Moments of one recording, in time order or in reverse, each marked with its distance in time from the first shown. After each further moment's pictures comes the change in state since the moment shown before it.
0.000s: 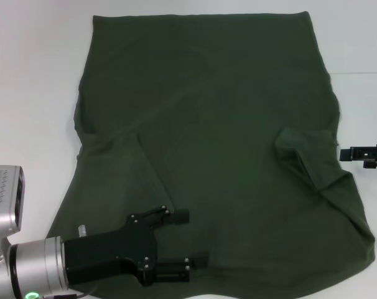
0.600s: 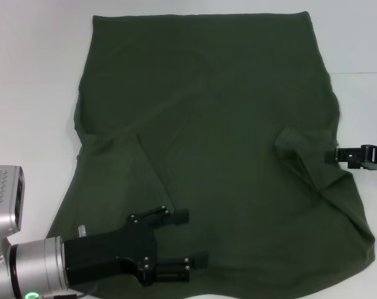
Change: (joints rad) left arm 0.001 0.000 0.000 0.000 0.000 -0.001 0.000; right arm 0.023 0.020 -0.001 0.018 0.004 -0.010 -0.025
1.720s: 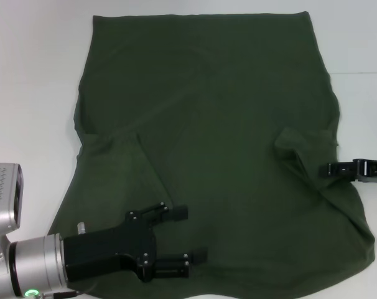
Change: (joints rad) left arm -0.004 0.000 -0.012 0.000 0.000 -0.002 0.000; right arm 0.005 0.023 -0.011 0.021 -0.050 0.039 -0.008
